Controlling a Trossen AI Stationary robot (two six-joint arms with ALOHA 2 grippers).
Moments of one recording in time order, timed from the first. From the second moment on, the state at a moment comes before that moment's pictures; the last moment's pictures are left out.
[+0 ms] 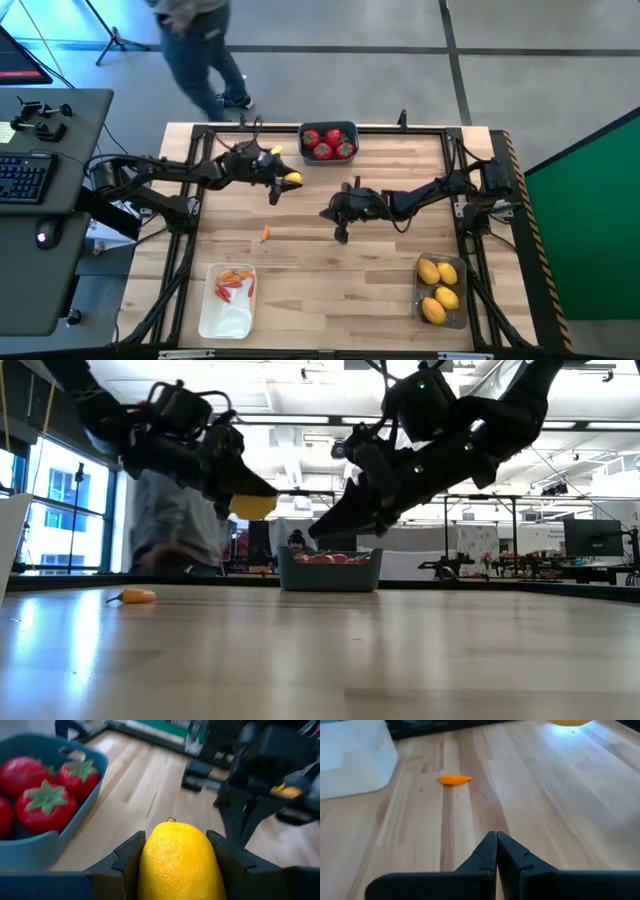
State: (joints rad) left arm 0.45 1.37 0.49 0.49 0.35 -0.12; right arm -0.01 1.80 0.79 0.56 0.05 0.14
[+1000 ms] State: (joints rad) left arm 0.29 1.37 0.35 1.12 0.41 -0.23; right arm 0.03 1.81 0.97 0.63 0.19 0.18
